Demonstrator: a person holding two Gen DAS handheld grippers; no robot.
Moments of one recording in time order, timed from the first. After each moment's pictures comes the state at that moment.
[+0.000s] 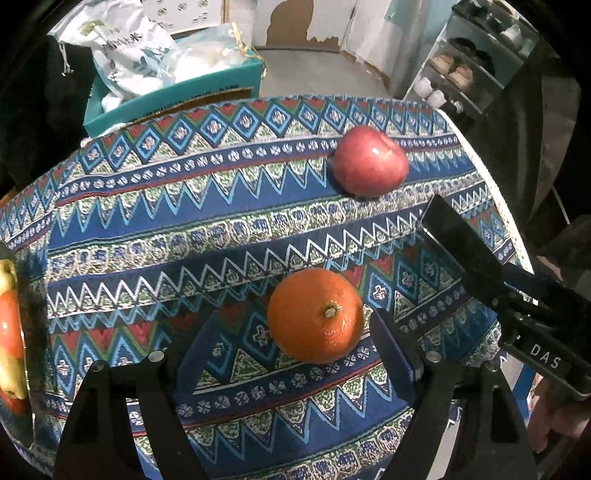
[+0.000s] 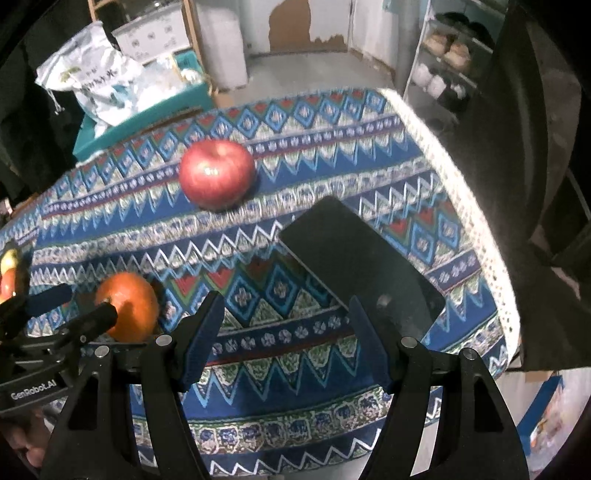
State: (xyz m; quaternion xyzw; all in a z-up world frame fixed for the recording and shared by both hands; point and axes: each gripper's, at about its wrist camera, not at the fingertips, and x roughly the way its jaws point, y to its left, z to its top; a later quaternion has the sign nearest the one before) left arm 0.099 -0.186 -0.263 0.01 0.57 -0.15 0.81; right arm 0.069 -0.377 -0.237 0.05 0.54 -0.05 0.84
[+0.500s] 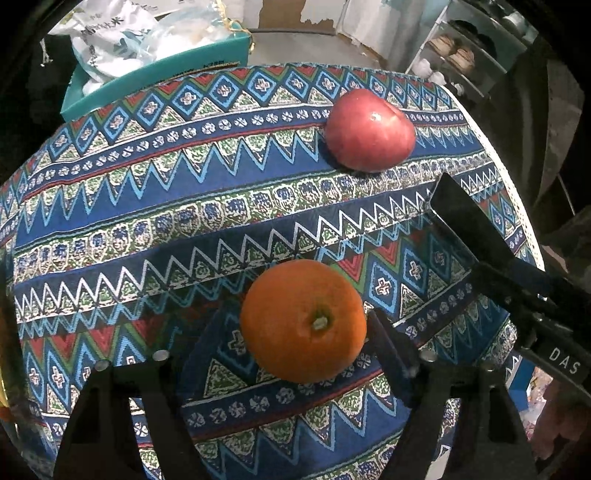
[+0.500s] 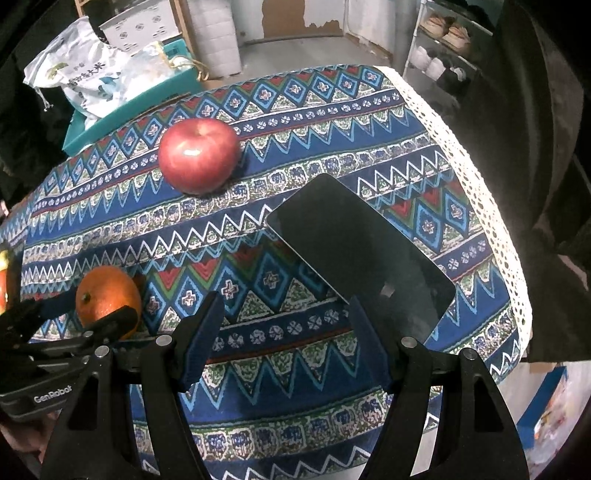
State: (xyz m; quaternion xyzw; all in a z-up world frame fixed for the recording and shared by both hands) left arm 0.108 -0.203 -0.293 0.01 0.60 -0.16 0.79; right arm 0.073 -0.384 -0.253 0.06 0.56 -0.05 0.83
